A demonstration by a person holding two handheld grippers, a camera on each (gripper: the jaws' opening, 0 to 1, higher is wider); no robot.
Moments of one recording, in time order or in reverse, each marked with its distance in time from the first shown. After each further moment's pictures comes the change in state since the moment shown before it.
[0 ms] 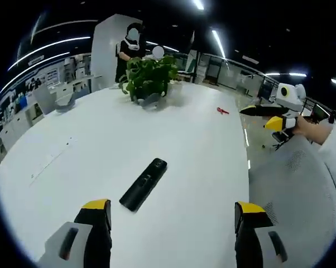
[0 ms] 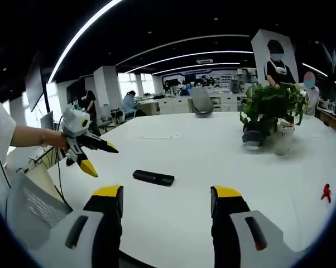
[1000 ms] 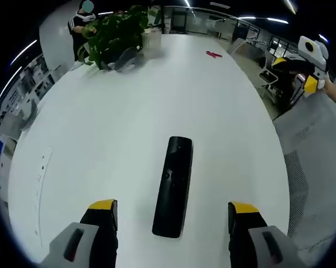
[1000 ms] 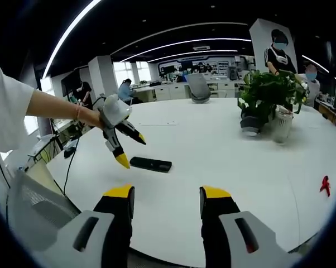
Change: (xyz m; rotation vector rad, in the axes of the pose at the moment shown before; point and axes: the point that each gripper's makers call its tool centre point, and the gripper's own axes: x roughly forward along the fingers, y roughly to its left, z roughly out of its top) left arm 0.094 0.066 -0.012 0.272 0.388 -0.104; right arm 0.002 -0.005 -0.020 0.028 0.104 -0.018
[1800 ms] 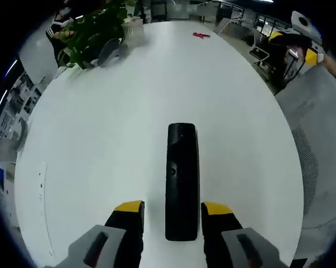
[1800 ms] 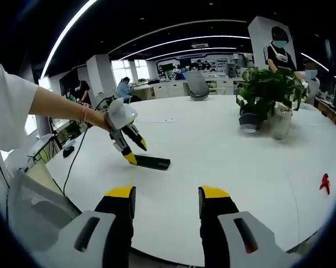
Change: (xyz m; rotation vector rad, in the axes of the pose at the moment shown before) left arm 0.018 0.006 -0.009 0.157 0.103 -0.004; right arm 0.000 -0.003 -0.003 0.003 0.014 -0.007
